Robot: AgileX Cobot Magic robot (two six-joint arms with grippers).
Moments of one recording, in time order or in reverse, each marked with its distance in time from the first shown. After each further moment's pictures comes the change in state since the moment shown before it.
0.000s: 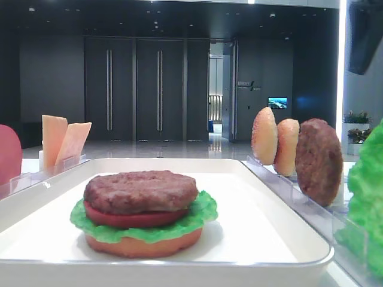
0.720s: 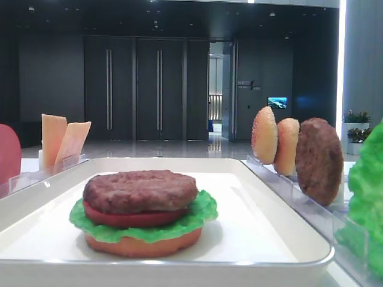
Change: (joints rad) left arm 0.000 0.000 0.000 0.001 0.000 0.000; right arm -0.161 -0.038 0.007 -0.240 0.169 0.179
